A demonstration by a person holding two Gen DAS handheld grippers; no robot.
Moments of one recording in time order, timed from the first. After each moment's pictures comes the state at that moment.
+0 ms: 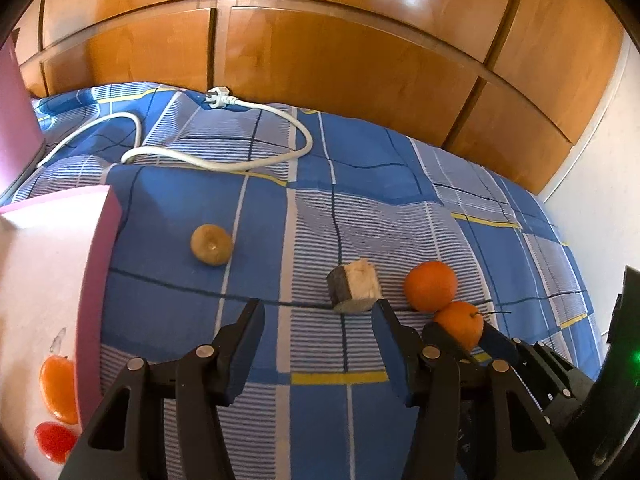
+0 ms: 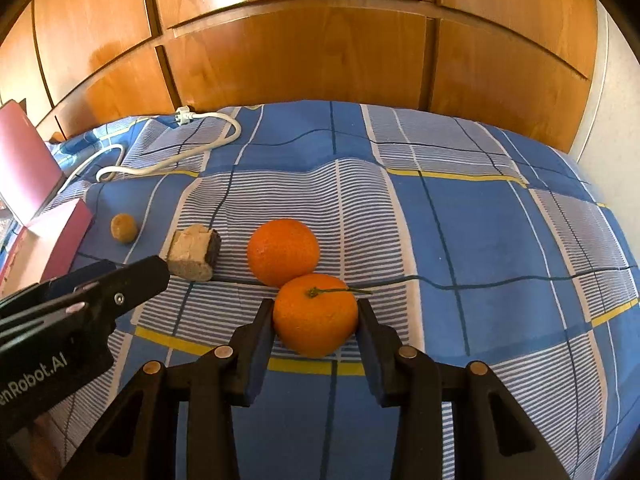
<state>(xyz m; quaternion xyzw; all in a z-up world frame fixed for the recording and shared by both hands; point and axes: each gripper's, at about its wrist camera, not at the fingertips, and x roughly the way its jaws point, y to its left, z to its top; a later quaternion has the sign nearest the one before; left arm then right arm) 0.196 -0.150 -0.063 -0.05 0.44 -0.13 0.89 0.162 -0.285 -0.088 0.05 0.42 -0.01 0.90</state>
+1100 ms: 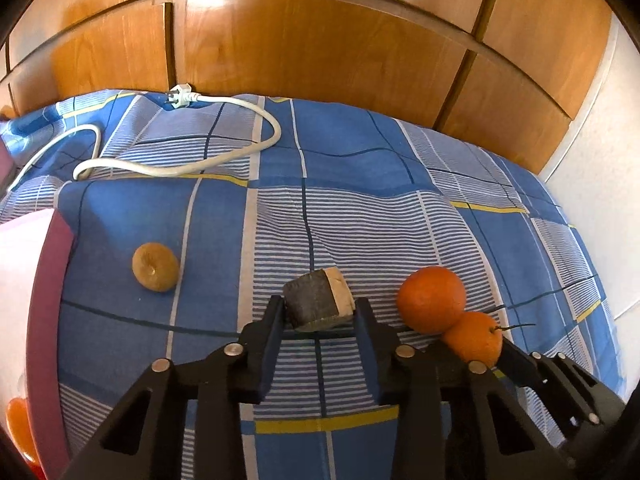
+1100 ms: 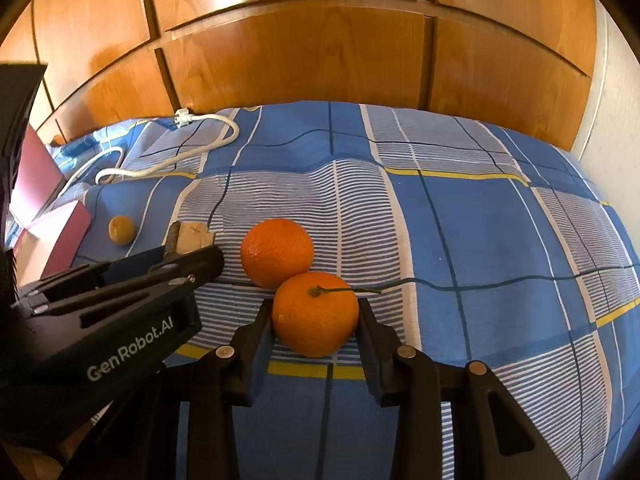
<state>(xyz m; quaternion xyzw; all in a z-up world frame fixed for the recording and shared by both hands) 0.220 -0.180 -0.083 -0.02 0.44 -0.15 0.88 0.163 -0.291 -0.091 0.06 0.42 -0.01 0.91</state>
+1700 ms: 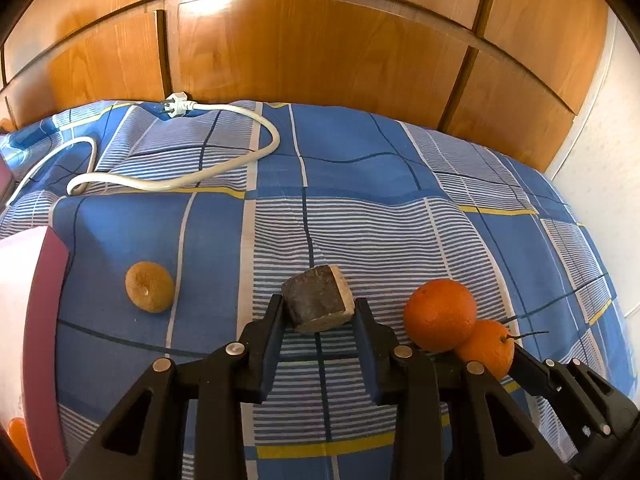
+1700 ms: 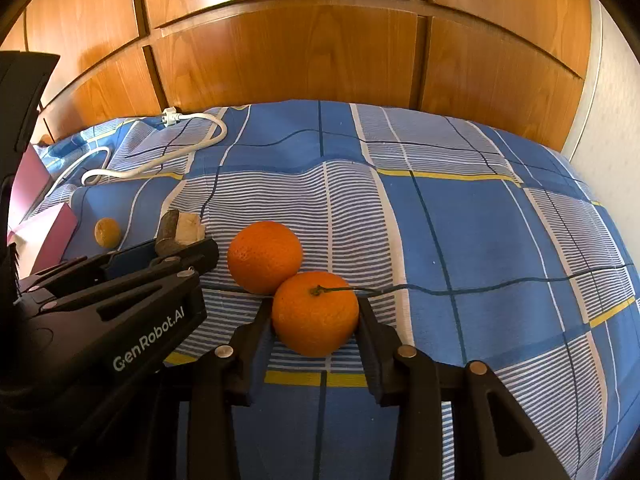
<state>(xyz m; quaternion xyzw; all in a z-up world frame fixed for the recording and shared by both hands) 0.229 -0.184 -0.088 0.00 0.43 -0.14 0.89 0.168 -0.286 -0.092 0.05 0.42 -0.03 0.91</state>
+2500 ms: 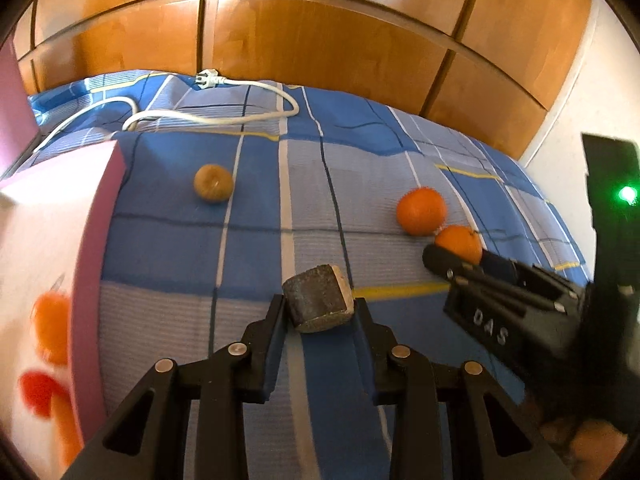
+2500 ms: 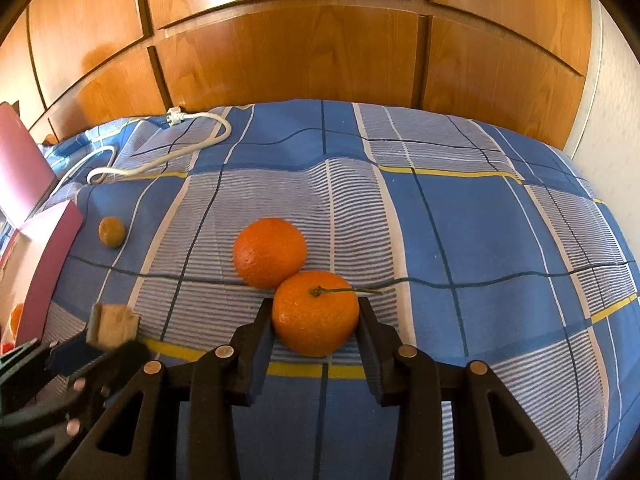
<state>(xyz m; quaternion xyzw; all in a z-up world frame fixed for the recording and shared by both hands) 0.148 -0.133 -0.083 -0.03 0.44 -0.17 0.88 0.160 -0.285 -0.090 0.05 0.42 -0.02 0.91</state>
